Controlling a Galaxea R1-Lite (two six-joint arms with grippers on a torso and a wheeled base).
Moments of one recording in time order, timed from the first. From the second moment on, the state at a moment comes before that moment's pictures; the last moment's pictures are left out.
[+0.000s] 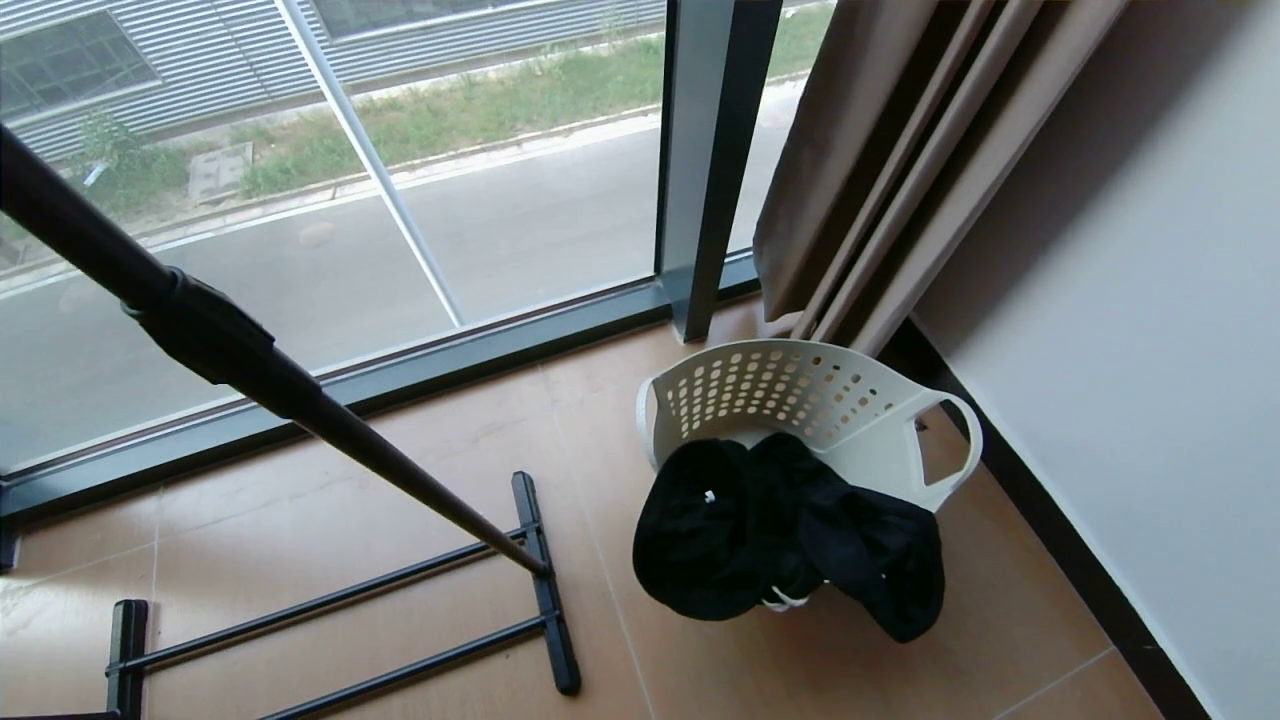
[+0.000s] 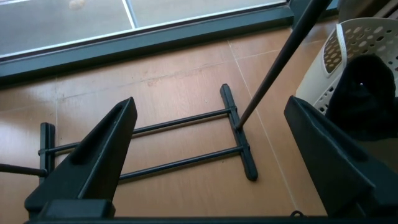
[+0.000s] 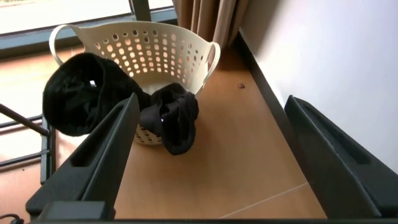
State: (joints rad) left arm 0.00 0.00 0.00 0.00 0.09 -0.03; right arm 0.00 0.01 0.00 -0.04 -0.01 -0.03
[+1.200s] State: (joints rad) left arm 0.00 0.00 0.00 0.00 0.09 -0.03; right arm 0.37 1.26 -0.64 -0.04 0.15 -0.33
